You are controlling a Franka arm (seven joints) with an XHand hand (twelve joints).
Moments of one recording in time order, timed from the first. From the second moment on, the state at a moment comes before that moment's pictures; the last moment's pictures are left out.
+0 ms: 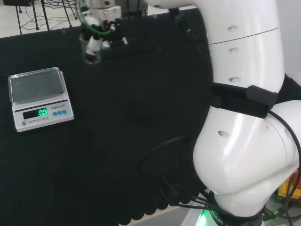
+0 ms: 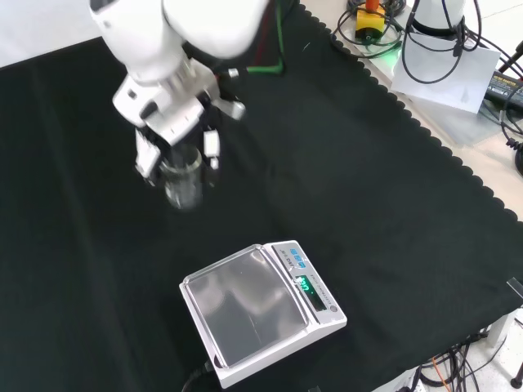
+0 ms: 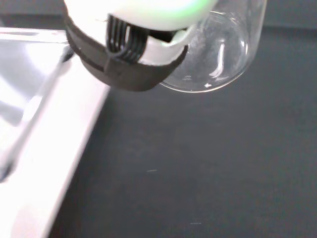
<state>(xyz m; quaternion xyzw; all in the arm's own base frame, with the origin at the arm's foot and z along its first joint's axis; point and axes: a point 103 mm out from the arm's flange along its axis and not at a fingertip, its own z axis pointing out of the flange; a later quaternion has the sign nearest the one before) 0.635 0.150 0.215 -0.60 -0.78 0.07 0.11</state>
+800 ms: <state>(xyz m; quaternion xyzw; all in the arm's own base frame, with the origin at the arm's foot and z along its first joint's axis) 0.618 0.277 0.200 -0.52 -0.84 0.09 0.12</state>
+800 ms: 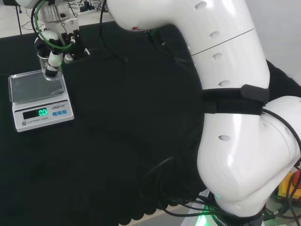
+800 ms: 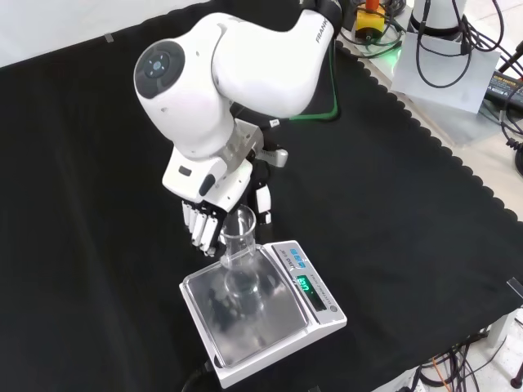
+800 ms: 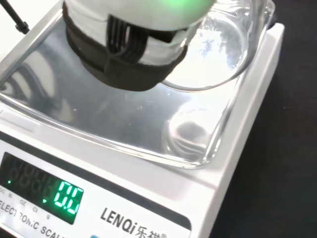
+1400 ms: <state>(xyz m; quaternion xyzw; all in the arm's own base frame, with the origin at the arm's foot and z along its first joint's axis) 0.624 0.305 0.180 -0.50 -0.85 0.11 0.13</state>
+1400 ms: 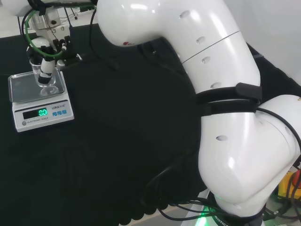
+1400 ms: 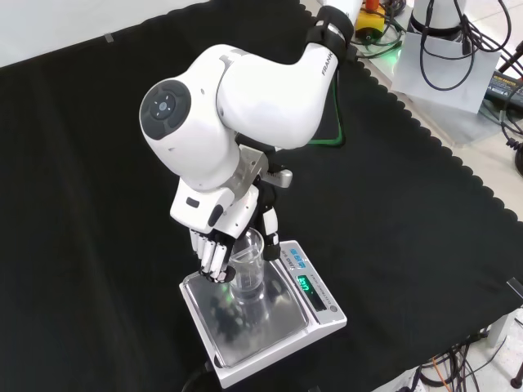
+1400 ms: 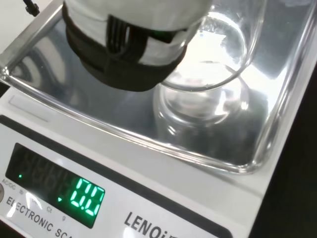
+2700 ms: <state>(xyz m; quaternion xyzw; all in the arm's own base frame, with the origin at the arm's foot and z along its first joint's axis) 0.623 0.313 0.158 -0.49 -0.85 0.14 0.14</state>
